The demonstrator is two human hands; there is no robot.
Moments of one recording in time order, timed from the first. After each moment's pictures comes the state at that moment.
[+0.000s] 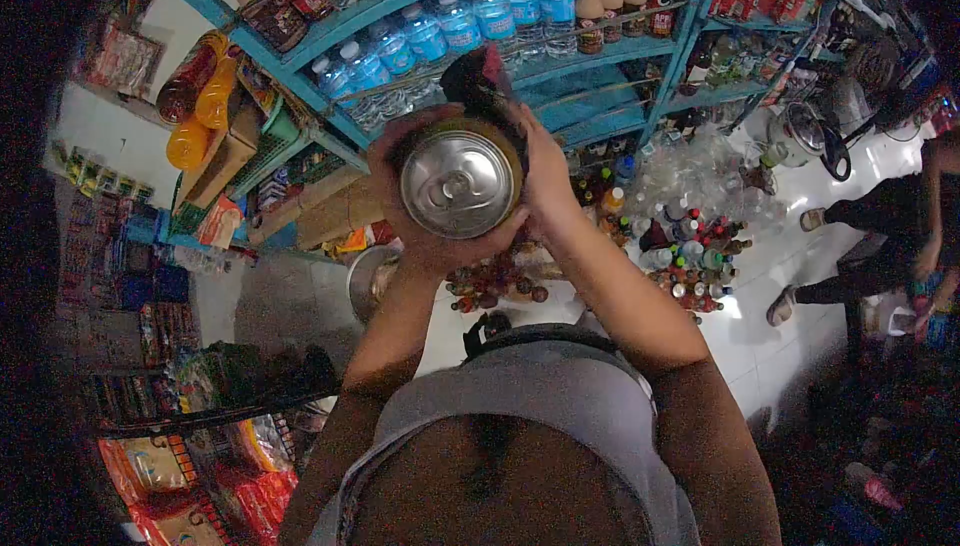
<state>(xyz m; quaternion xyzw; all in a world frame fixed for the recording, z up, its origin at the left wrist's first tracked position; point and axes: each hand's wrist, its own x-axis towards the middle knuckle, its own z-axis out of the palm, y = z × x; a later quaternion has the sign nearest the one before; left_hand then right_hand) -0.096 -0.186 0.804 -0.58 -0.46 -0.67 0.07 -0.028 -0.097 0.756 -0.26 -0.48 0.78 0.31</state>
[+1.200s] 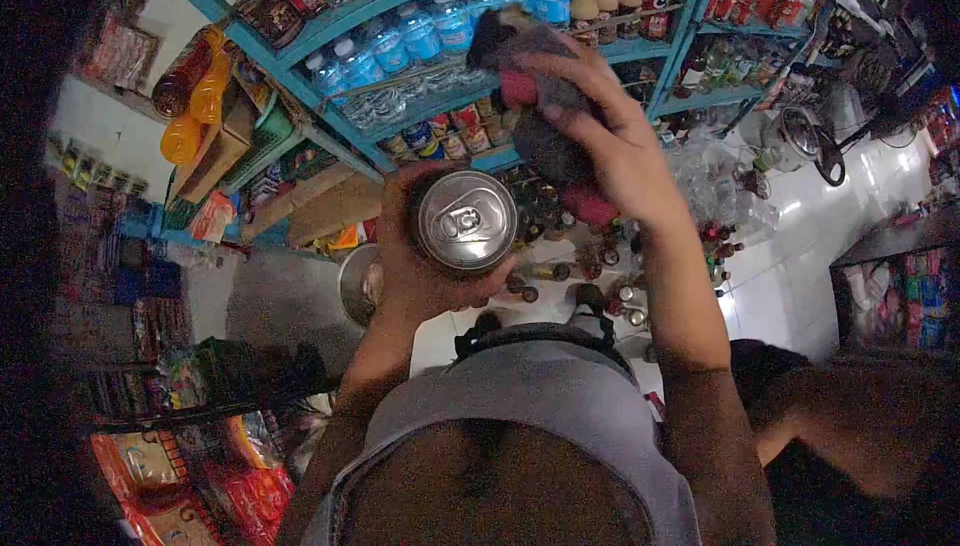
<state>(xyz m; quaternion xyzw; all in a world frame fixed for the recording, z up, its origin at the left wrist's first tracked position) -0.075 -0.227 0.813 -0.55 -0.64 -0.53 -0.05 0.033 -0.062 0.833 -0.09 -0.74 0.54 0.39</state>
